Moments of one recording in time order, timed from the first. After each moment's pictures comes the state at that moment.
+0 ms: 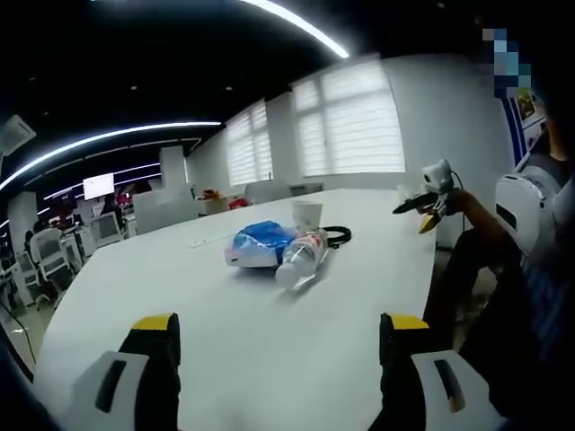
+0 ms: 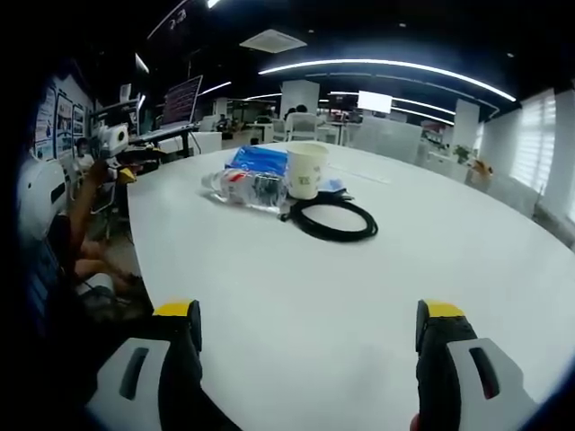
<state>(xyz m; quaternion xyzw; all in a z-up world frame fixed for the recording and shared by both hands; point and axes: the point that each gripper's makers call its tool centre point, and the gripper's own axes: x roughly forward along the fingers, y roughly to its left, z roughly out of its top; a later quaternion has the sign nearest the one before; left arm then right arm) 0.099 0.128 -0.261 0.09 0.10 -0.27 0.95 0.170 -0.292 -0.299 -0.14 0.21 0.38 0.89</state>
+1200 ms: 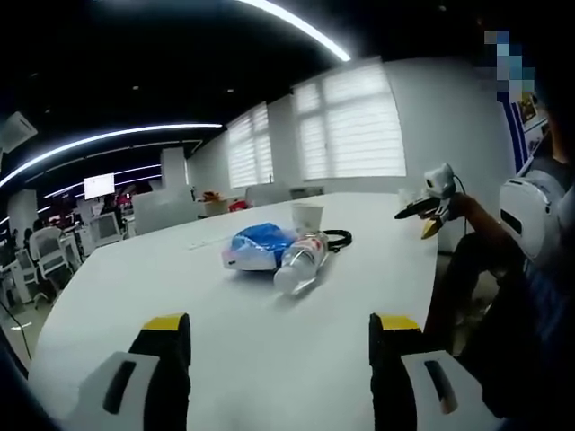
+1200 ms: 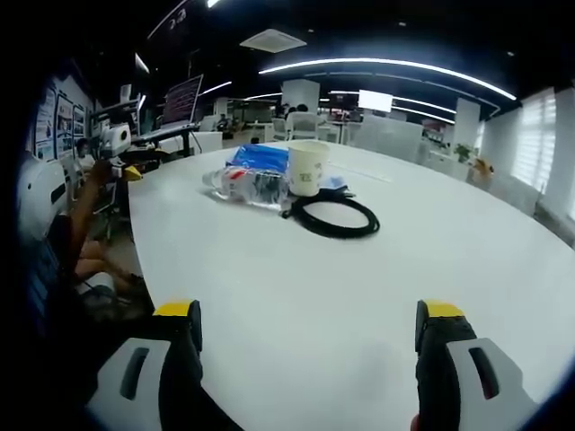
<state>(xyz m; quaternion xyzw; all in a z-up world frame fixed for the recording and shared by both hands) 0.105 0.123 -0.263 0.09 0.10 -0.27 0.95 0.168 -0.292 -0.303 -0.14 0.21 0.38 0.89</state>
